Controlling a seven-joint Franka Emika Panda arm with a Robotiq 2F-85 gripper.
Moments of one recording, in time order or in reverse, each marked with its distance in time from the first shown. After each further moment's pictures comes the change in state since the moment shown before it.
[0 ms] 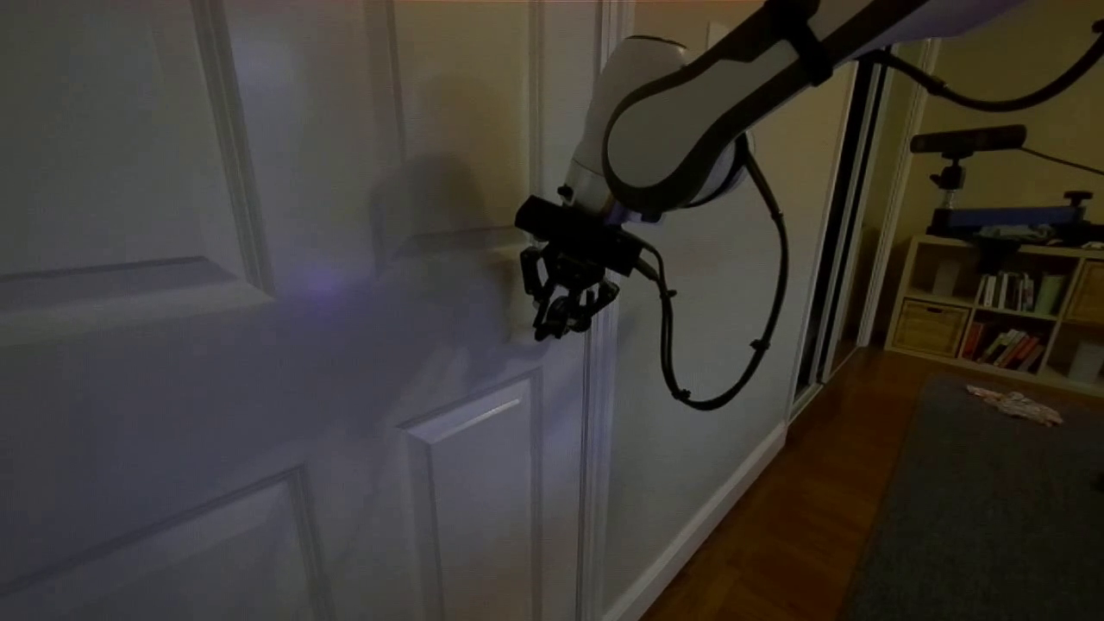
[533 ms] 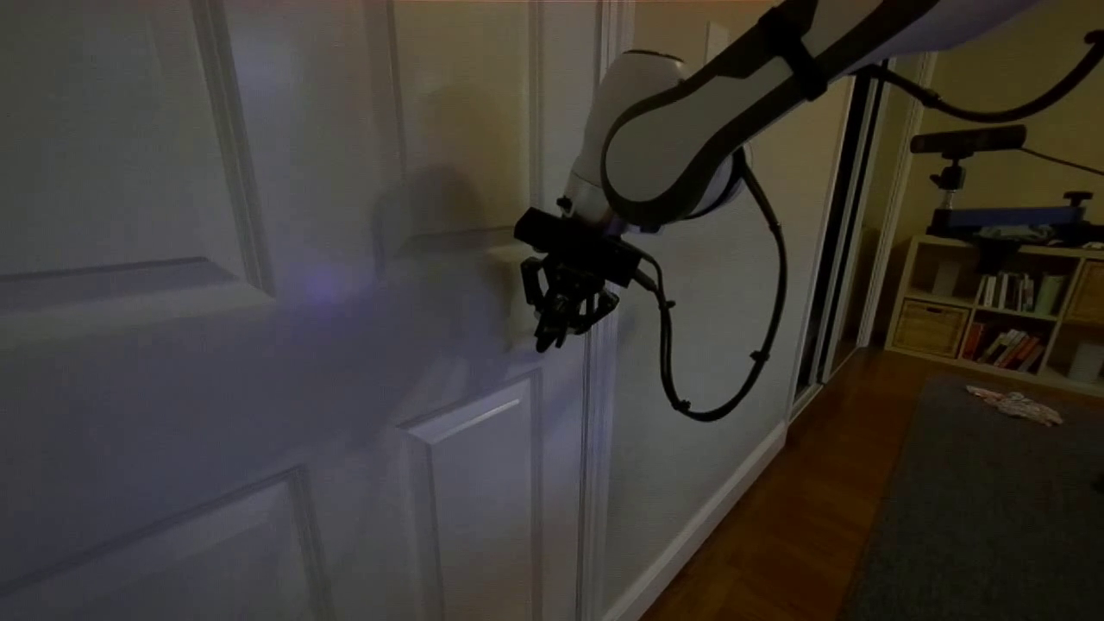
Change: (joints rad) arm 0.003 0.019 -0.003 0.002 0.003 0.007 0.012
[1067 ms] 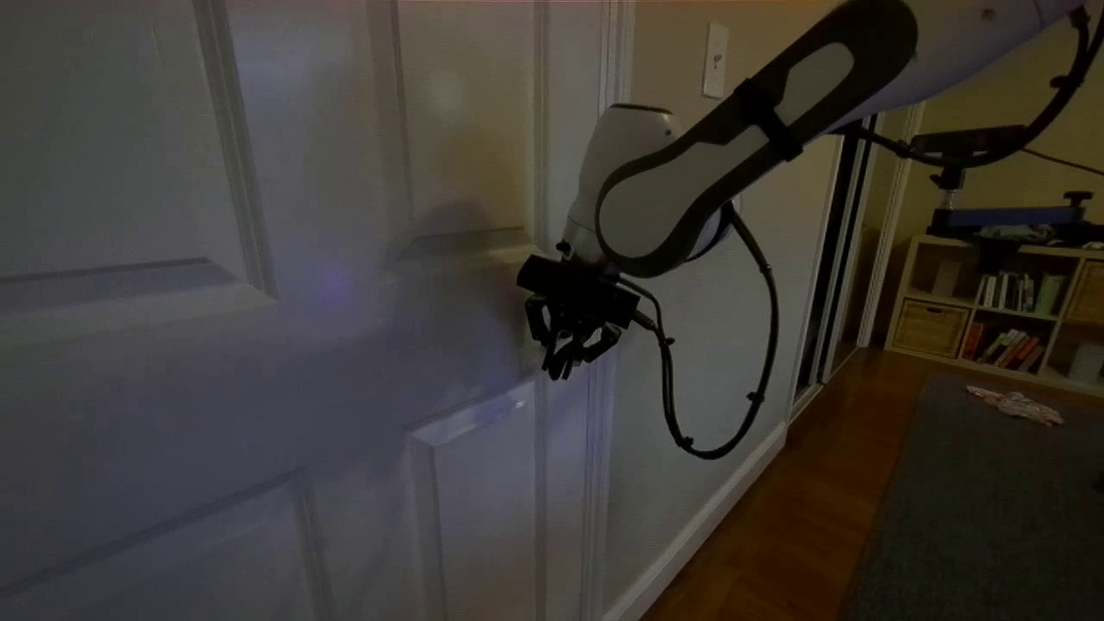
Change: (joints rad) arm 0.018 0.093 -0.034 0.038 -0.003 0.006 -0.001
